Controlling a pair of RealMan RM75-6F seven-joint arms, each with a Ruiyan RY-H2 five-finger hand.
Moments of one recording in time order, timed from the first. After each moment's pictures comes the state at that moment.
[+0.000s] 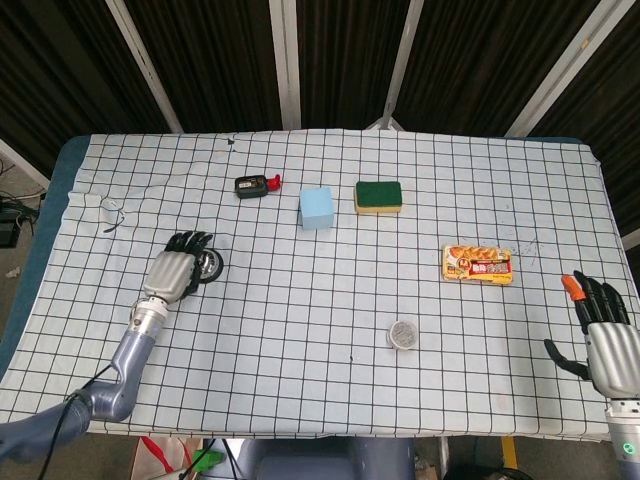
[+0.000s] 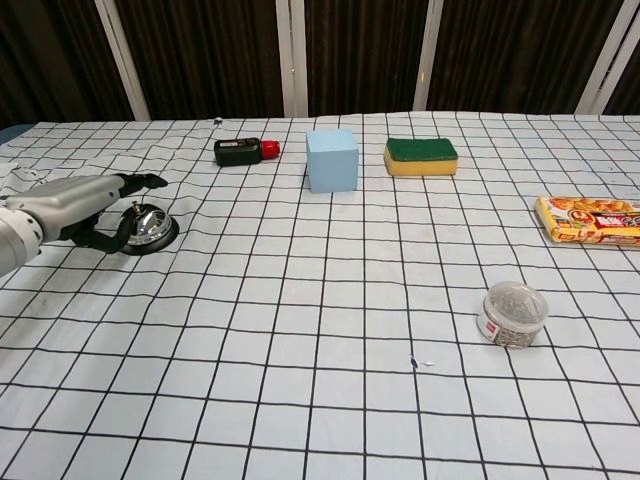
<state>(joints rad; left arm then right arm) -0.60 -1.74 -0.22 -1.02 1.27 0.93 0.16 0.08 -1.10 0.08 -1.56 -1.52 1.51 0.13</state>
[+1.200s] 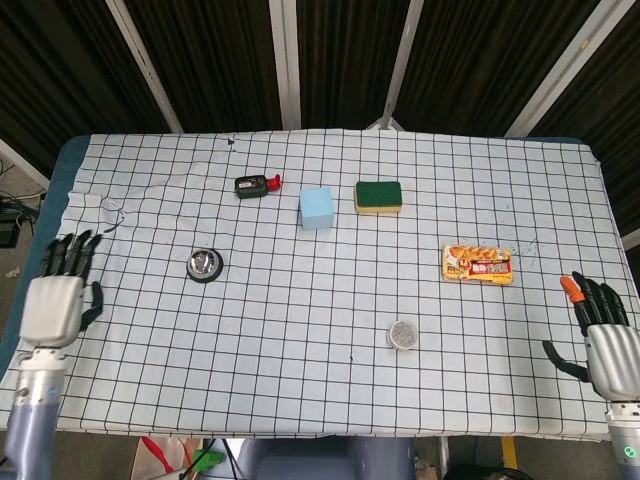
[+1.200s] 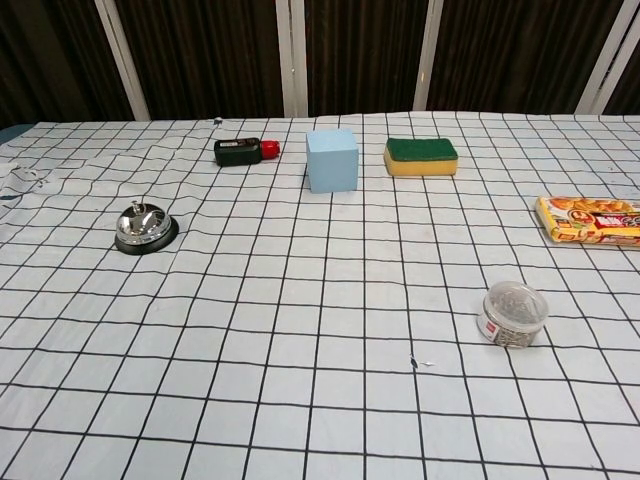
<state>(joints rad) -0.23 -1.24 -0.11 -1.75 1.34 1.52 0.35 0.08 -1.09 0.07 -1.57 -1.54 1.52 0.14</state>
